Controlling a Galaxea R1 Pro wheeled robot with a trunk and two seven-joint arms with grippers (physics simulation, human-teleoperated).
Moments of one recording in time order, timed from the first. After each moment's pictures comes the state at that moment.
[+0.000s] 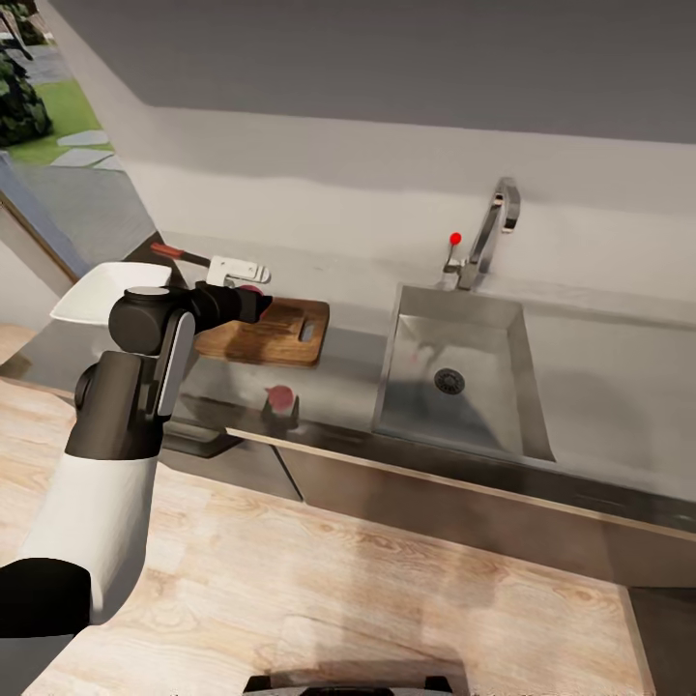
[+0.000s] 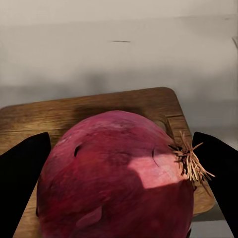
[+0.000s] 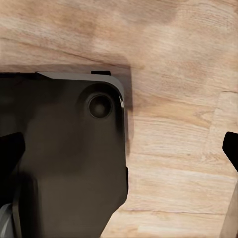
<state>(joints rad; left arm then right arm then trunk) -1.10 0.04 -0.14 -1.50 -0.03 1.01 -0.21 -0.05 0.05 0.05 -0.33 0.03 -0.41 -0.24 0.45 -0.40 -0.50</state>
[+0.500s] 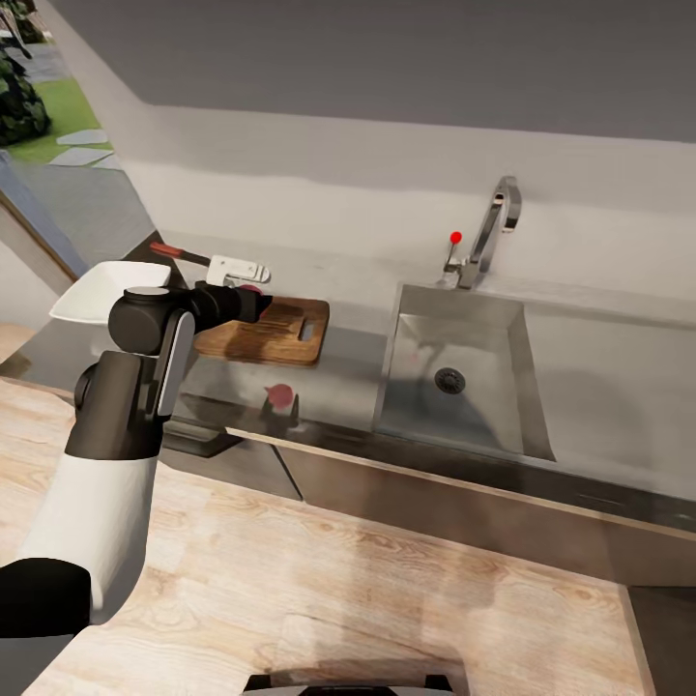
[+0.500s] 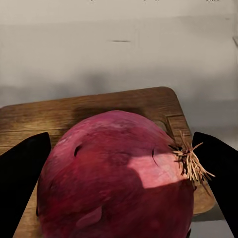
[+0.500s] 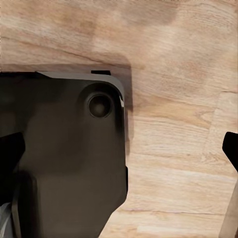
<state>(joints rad) -1.10 0.04 -0.14 -1.50 -0.03 1.01 -0.21 -0.05 0.05 0.05 -0.33 0.03 -0.41 -0.24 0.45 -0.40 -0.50</state>
